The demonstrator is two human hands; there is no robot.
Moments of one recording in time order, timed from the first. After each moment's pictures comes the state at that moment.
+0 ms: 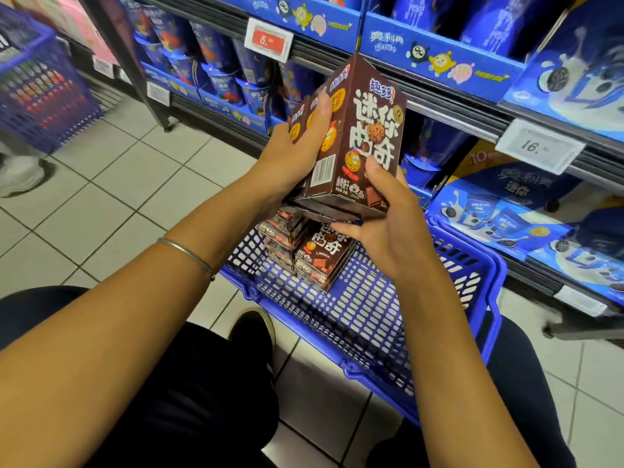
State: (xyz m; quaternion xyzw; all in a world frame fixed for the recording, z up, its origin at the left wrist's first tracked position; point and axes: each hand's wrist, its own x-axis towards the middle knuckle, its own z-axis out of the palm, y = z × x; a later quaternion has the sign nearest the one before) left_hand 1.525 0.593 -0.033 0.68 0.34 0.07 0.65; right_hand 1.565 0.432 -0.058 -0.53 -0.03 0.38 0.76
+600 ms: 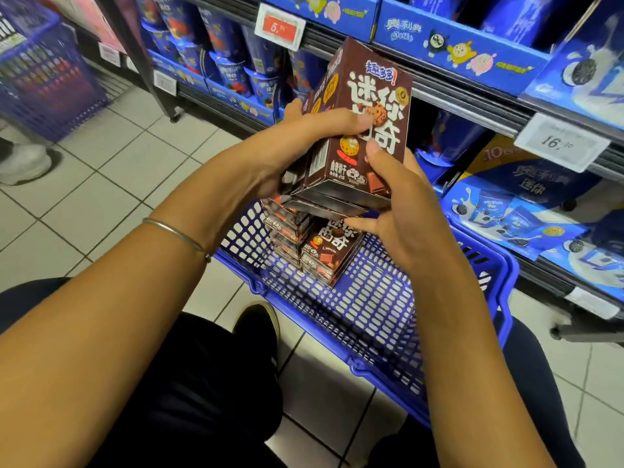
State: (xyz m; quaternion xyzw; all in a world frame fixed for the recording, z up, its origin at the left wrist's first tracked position) left_hand 1.501 0.588 0.005 0.61 0.31 0.01 0.73; right_hand 1.566 0.437 -0.042 -0.61 -0.08 0.38 0.69
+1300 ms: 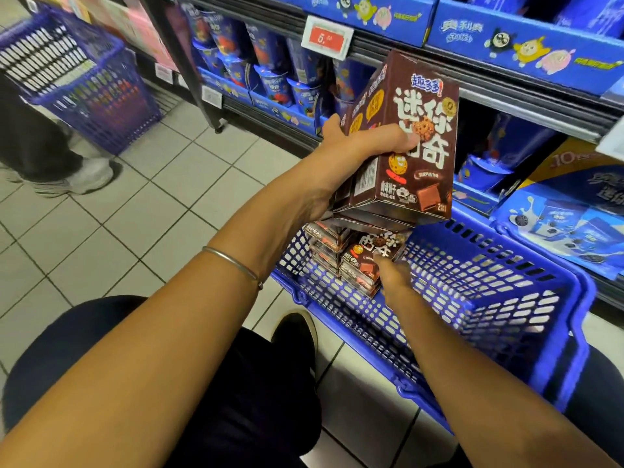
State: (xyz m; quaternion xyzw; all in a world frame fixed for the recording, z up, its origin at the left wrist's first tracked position) left_hand 1.503 0.595 -0.011 0.57 0.33 0.02 0.75; right_hand 1.562 0.473 -0.276 -0.76 0.21 0.38 0.49
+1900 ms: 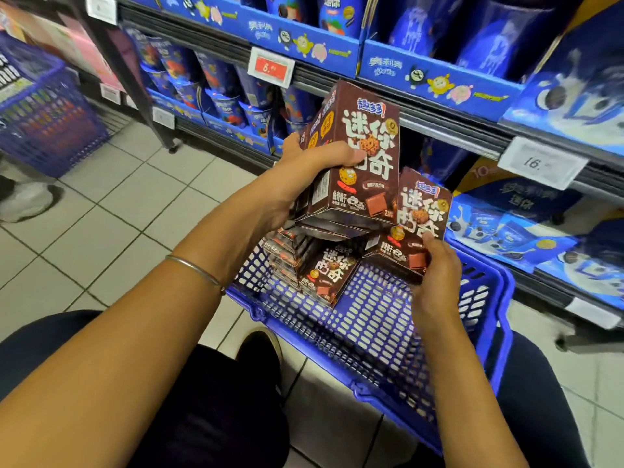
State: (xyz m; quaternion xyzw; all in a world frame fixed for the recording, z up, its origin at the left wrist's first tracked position) left_hand 1.519 0.590 -0.010 0.59 0.32 0.02 0.74; right_hand 1.578 0.385 -0.126 -0.60 0.14 0.18 0.77
